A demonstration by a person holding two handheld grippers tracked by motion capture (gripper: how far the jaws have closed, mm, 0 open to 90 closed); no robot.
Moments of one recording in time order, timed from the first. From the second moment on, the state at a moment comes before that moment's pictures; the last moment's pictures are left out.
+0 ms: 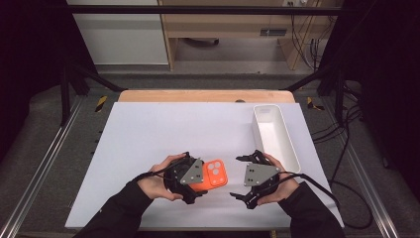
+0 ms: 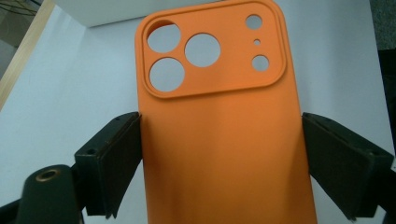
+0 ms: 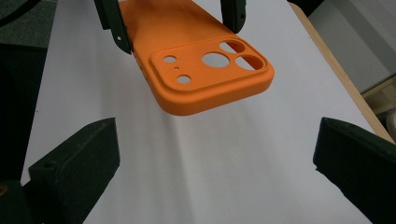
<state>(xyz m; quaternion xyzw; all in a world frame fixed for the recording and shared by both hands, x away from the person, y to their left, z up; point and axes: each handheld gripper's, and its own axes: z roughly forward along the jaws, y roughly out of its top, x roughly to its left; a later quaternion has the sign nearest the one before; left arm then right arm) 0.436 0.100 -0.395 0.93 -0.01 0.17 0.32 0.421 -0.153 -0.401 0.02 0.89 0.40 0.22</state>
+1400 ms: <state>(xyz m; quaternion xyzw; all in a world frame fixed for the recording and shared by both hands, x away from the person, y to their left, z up) 0.424 0.074 -0.390 0.93 -0.06 0.17 0.33 0.432 -0.138 -0.410 -0.02 0.89 0.43 0.16</state>
